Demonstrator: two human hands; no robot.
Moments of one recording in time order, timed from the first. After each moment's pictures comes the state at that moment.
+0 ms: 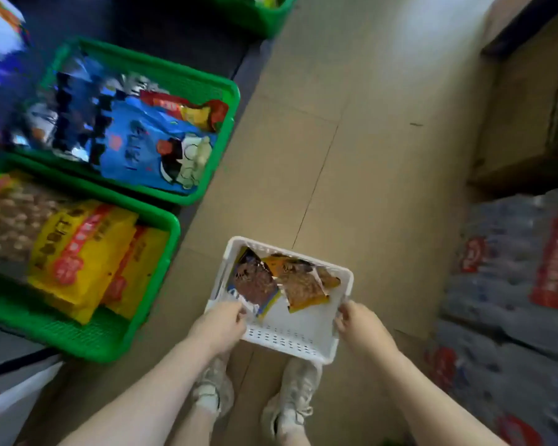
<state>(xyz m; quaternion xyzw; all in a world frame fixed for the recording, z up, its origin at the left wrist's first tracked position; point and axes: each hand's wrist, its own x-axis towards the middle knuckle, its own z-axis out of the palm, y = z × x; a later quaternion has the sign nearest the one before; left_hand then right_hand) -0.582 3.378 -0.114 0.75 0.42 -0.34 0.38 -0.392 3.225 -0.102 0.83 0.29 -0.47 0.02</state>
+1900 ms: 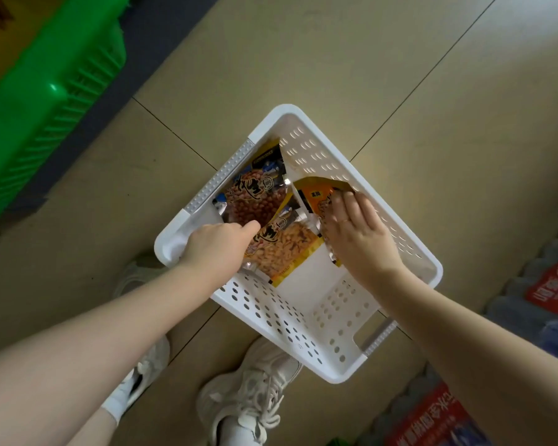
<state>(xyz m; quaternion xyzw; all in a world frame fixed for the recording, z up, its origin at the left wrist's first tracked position) -0.602 3.373 -0.368 0.84 0.39 -0.25 0.29 -0.386 3.295 -0.365 0.55 0.76 0.03 0.34</state>
